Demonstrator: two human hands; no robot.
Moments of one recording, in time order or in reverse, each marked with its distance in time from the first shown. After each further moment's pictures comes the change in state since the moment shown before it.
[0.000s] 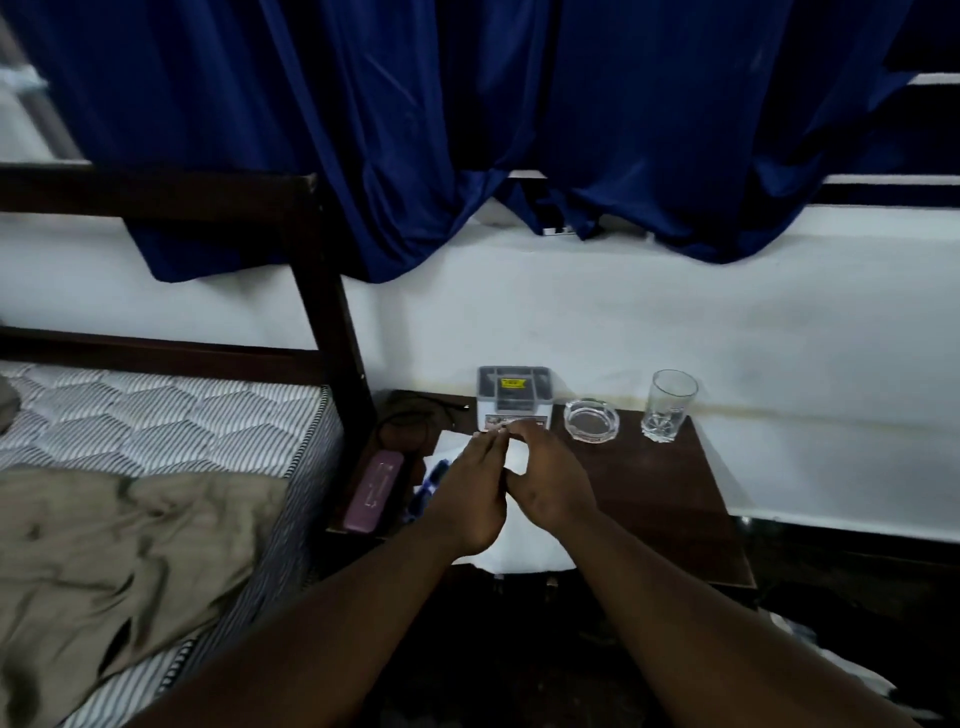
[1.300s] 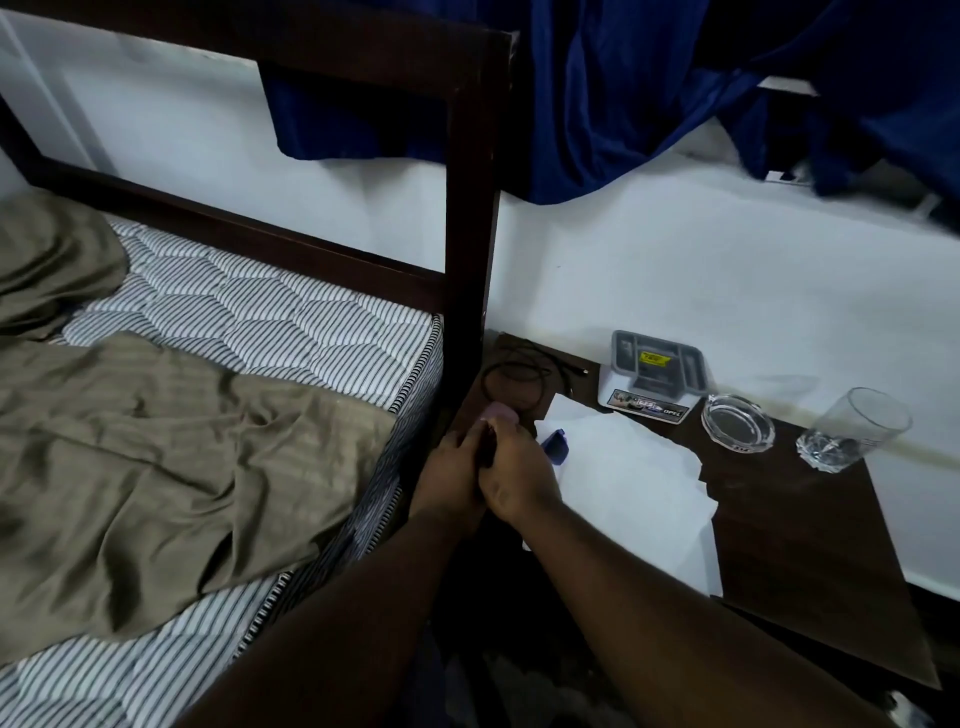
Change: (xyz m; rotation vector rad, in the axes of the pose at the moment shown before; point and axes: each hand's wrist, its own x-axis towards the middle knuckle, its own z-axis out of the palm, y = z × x) left_hand -0.057 -0.152 -0.019 -0.050 0.040 -0.544; right_hand 0.039 -0.076 0.183 -0.069 -0.299 0.026
